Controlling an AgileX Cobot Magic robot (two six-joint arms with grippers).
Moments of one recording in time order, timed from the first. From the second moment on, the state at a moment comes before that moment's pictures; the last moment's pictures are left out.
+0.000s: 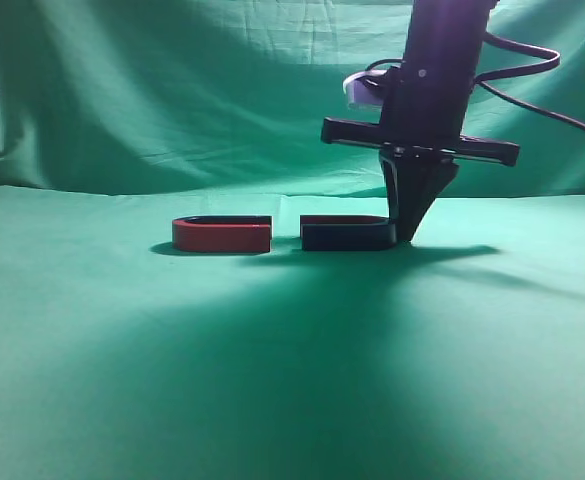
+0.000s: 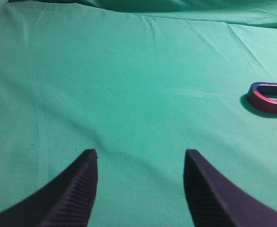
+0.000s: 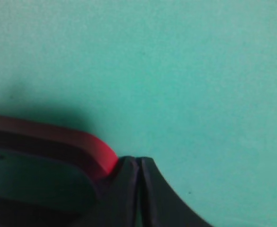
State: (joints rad) left arm 0.00 -0.01 0.02 -0.06 0.35 -0.03; right arm 0.38 2.19 -1.70 0.13 0.99 0.08
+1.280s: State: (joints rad) left arm 0.00 -0.01 0.02 -0.06 0.35 -0.03; right arm 0.44 2.06 -2.02 0.07 1.24 0.12
